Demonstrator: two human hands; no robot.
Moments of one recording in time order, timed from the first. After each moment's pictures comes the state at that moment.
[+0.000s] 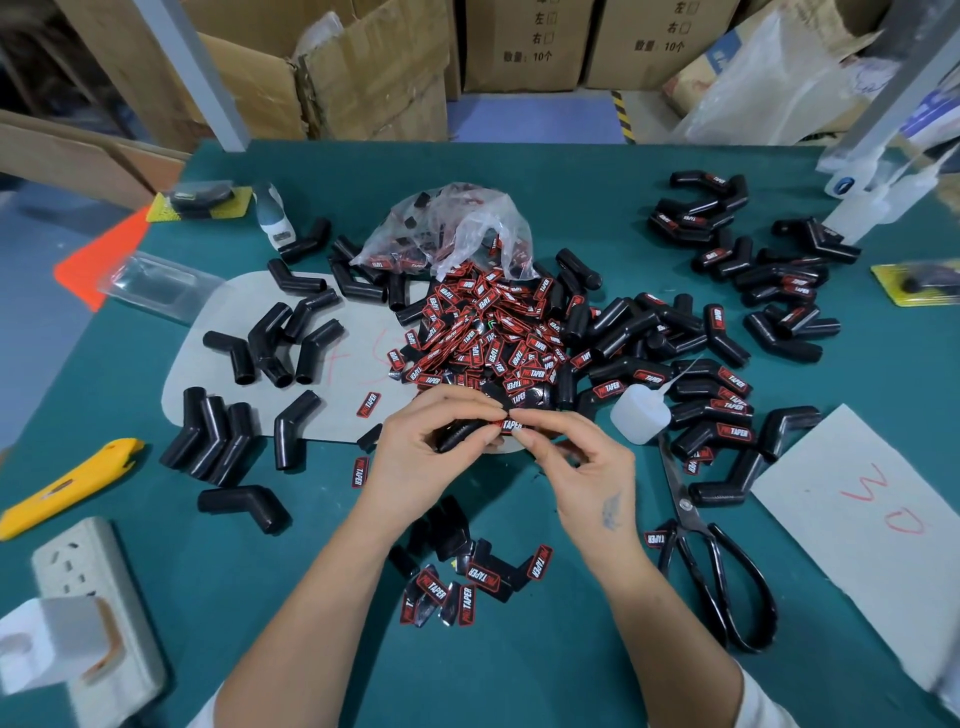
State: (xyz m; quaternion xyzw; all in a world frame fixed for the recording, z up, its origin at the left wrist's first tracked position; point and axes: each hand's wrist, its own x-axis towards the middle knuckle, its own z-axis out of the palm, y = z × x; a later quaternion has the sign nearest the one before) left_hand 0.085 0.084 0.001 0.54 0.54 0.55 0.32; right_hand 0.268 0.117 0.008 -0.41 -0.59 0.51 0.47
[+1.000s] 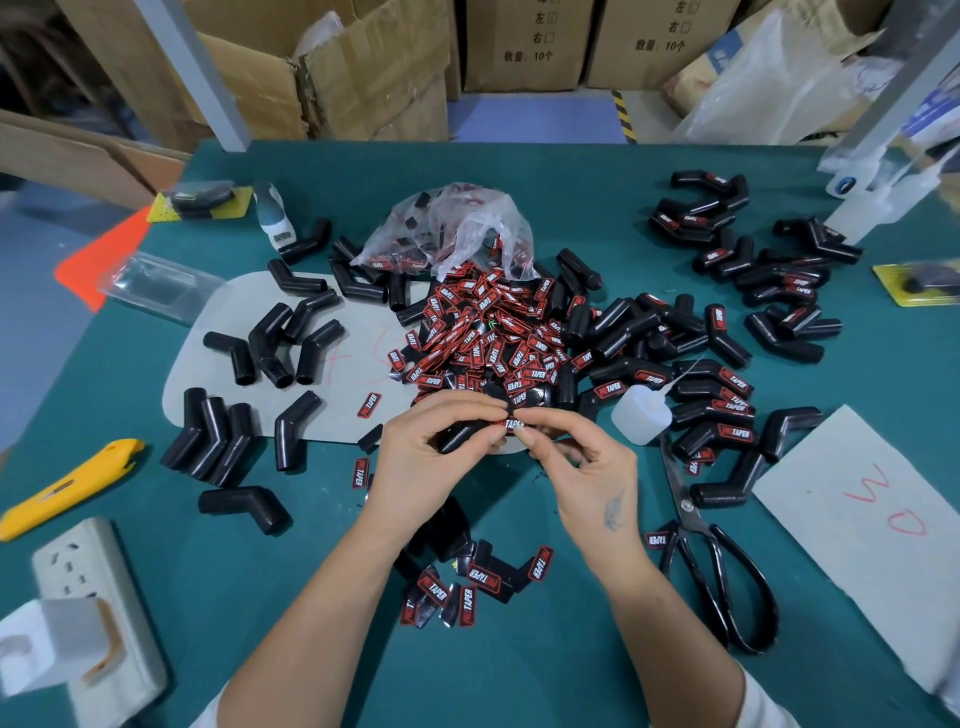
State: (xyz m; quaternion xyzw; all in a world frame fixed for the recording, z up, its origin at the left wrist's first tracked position) left_hand 0.093 0.082 -0.001 0.51 0.56 0.57 0.33; right_hand 0.268 0.118 0.007 -0.42 -0.57 0.52 0.47
